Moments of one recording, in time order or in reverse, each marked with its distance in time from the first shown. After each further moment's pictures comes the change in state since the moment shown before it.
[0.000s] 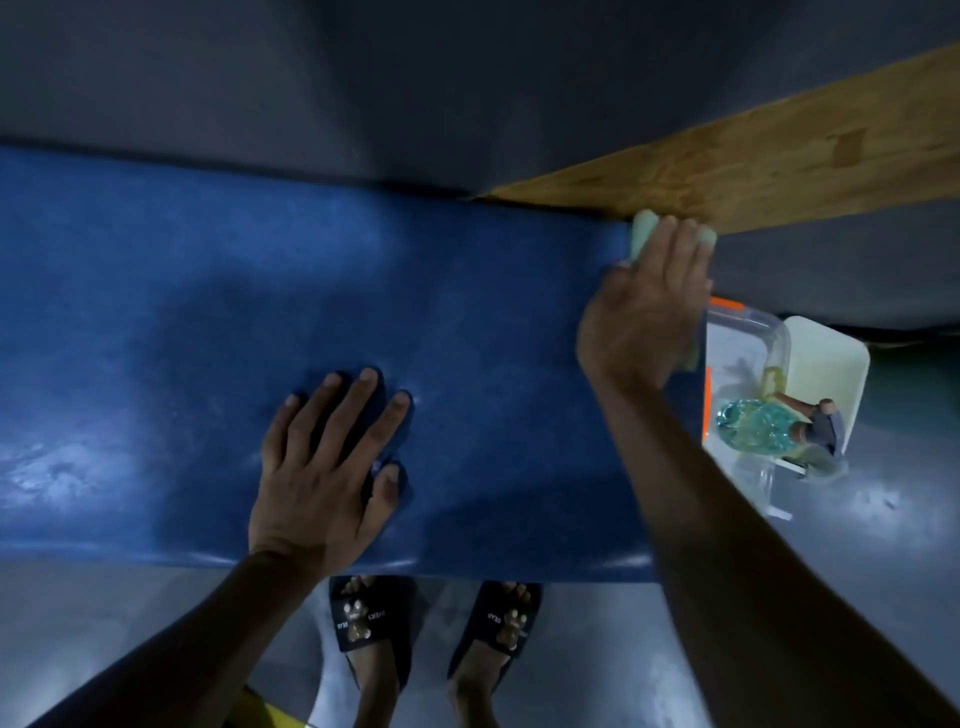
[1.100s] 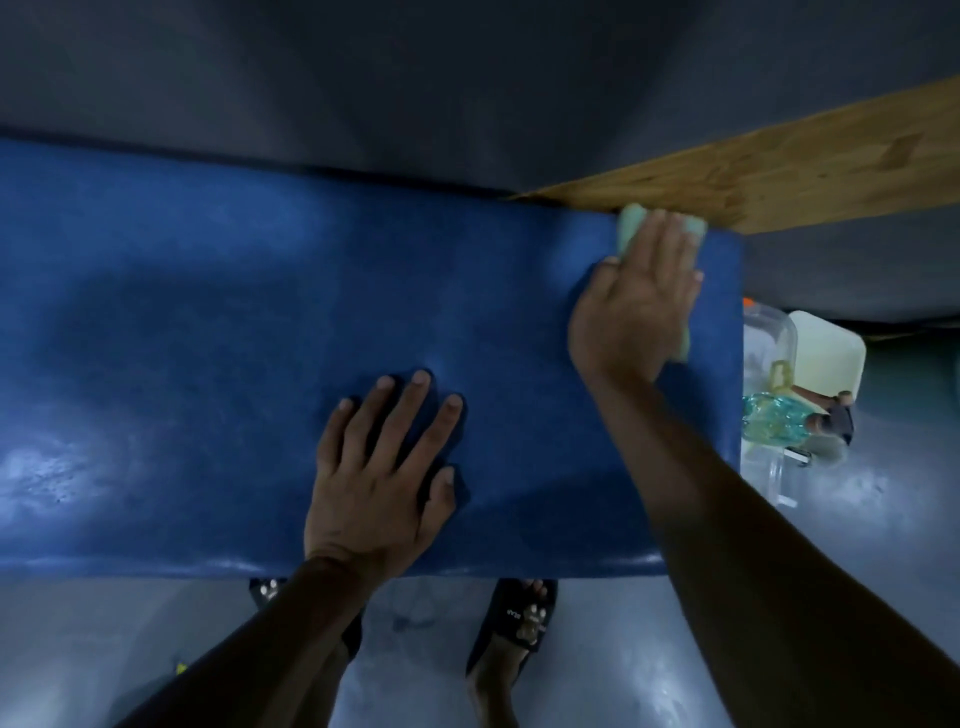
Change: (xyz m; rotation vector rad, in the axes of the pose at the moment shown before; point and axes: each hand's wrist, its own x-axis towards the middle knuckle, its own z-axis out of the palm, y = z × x) left_hand -0.001 -0.005 0.003 -0.110 0.043 0.032; right_hand -0.022 -0.048 0.016 -0.014 0.061 0.023
